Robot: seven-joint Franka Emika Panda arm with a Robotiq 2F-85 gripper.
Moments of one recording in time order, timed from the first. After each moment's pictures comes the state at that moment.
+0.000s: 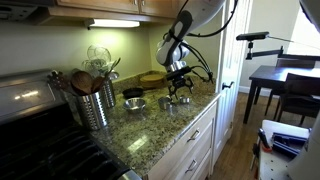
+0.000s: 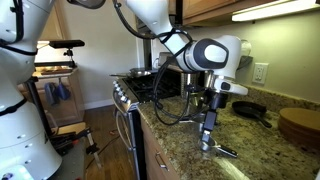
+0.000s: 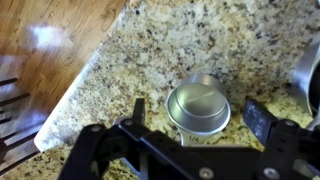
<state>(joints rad) -0.11 0.57 -0.25 -1.78 -0.09 2.07 0.64</state>
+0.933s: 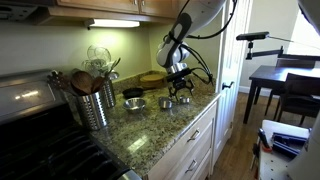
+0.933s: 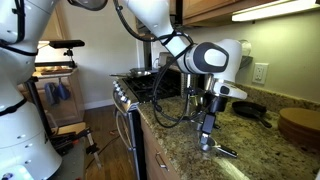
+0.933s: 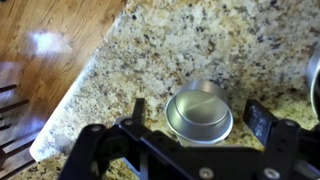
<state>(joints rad) -0.11 0.59 -0.25 -1.78 -0.06 2.08 0.64</state>
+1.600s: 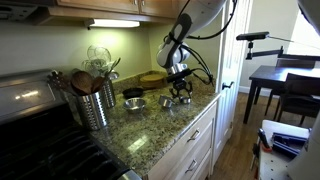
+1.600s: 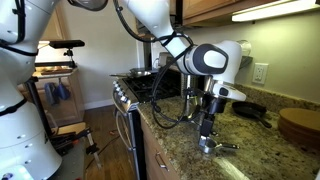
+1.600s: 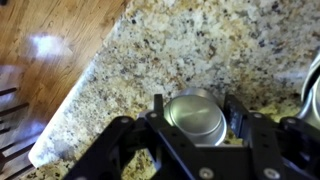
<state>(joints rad) -0.11 0.59 -0.25 -1.79 -0.05 2.08 0.64</state>
